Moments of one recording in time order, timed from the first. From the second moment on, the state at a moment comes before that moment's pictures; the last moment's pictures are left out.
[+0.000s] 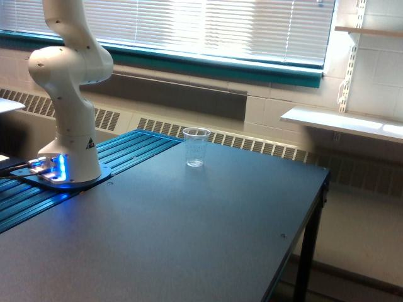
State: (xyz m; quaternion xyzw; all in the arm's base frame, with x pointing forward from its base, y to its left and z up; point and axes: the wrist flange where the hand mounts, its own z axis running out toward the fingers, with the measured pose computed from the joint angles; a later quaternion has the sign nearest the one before) arm 0.546 -0.010 0.728 -0.83 0.33 -0.42 0.16
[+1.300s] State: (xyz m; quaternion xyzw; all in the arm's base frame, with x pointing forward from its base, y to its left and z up) arm 0.494 -0.015 0.709 -0.84 0.29 -0.43 0.15
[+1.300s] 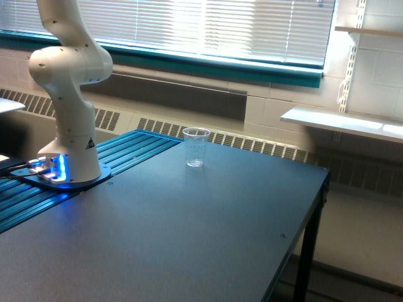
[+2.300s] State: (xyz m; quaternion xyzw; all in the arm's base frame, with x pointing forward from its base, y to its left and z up) arm 0.397 0.037 0.613 -0.88 0.21 -0.41 0.14
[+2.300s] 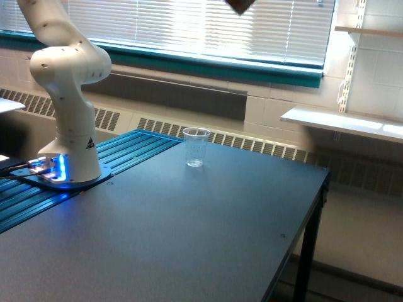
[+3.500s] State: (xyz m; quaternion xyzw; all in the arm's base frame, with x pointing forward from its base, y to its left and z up) arm 0.305 0.104 0.484 -0.93 0.12 -0.33 0.07
